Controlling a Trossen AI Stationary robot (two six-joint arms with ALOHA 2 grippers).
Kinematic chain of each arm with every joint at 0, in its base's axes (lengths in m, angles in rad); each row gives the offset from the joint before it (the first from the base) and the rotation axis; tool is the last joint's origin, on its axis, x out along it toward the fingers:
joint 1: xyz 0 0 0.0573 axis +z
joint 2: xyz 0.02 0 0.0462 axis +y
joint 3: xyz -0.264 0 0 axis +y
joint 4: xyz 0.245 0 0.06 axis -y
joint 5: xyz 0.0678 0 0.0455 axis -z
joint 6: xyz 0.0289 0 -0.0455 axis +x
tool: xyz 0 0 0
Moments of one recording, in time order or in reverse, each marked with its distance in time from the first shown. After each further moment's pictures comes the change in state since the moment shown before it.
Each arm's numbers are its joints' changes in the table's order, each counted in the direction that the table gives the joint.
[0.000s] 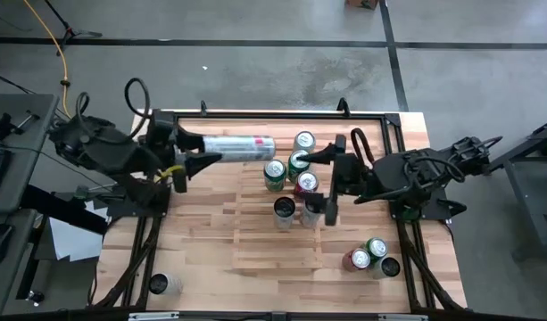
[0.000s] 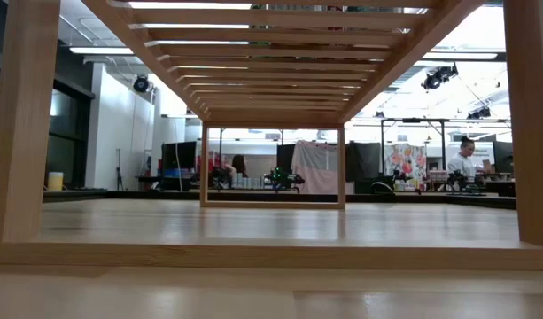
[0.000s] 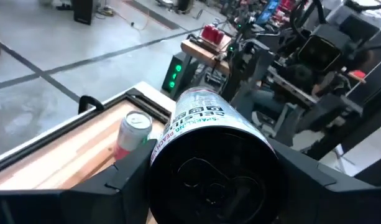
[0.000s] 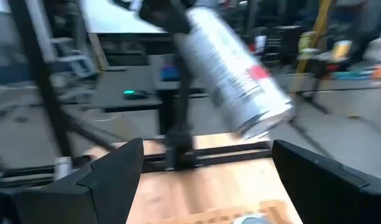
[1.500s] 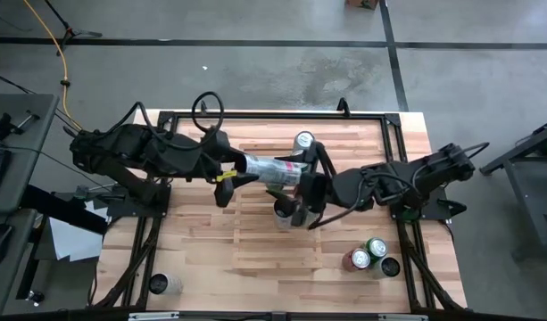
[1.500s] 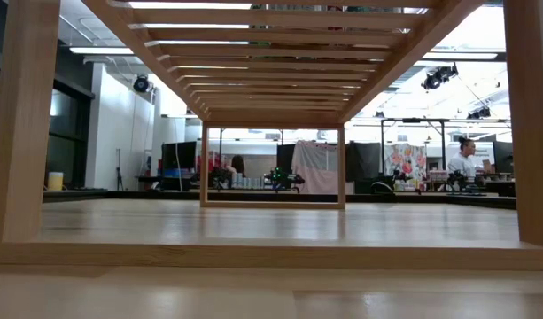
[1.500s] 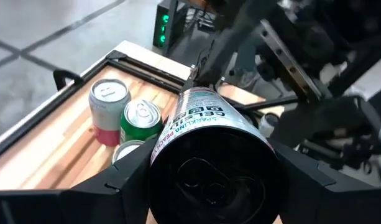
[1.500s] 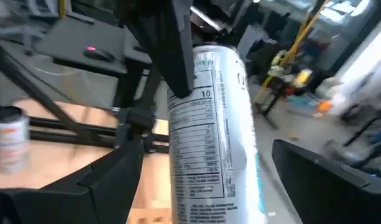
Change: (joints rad) left arm 0.175 0.160 0.000 0.021 0.319 0.180; right arm -0.046 0.144 -0.001 0.086 0.071 -0.307
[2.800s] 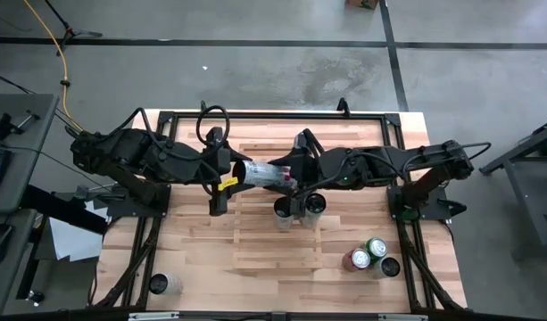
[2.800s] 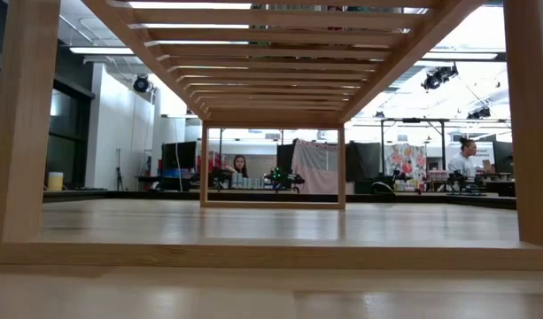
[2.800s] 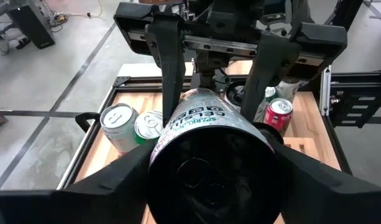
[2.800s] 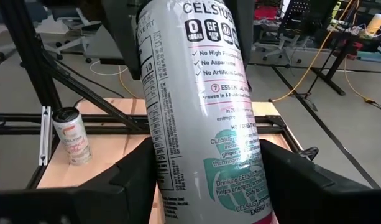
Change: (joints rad) left arm -0.041 0.008 0.000 -0.020 -0.027 0.370; right arm -0.137 -0.002 0.000 -0.112 -0.313 0.245
